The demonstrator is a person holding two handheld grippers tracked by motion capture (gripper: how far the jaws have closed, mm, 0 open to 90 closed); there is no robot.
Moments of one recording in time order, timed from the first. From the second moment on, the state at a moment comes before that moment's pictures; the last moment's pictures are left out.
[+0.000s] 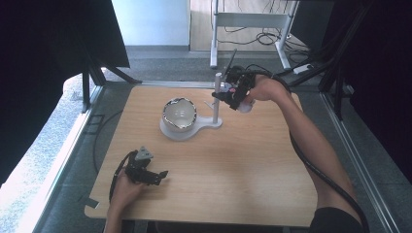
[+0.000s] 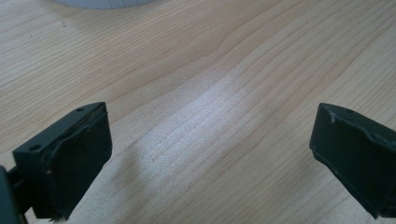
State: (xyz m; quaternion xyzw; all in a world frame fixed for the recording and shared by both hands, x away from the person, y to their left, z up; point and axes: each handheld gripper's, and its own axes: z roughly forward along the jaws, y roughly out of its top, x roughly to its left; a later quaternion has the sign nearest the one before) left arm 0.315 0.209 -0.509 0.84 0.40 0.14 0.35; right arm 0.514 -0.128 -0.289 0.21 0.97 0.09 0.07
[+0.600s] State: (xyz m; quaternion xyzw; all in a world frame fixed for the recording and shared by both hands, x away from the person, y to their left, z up) left arm 0.316 0.210 -0.510 0.84 0.40 0.14 0.35; right arm 0.516 -0.132 -0.326 0.22 0.97 0.08 0.05
